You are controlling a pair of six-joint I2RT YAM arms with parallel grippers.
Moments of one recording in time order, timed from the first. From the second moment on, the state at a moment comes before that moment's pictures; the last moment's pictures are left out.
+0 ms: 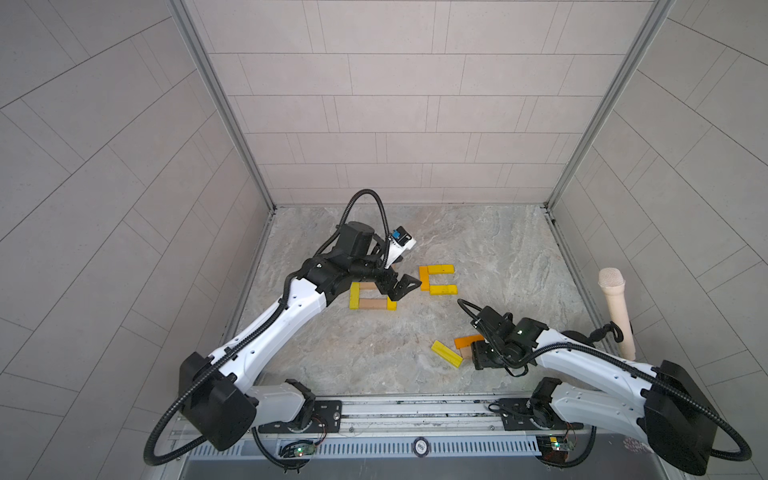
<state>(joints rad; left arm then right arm) -0.56 1.29 1.19 -0.54 0.53 0.19 0.71 1.08 0.51 -0.80 0.02 0.69</state>
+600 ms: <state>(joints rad) -0.56 1.29 1.19 -0.54 0.53 0.19 0.71 1.24 0.55 -0.65 0.14 0.76</state>
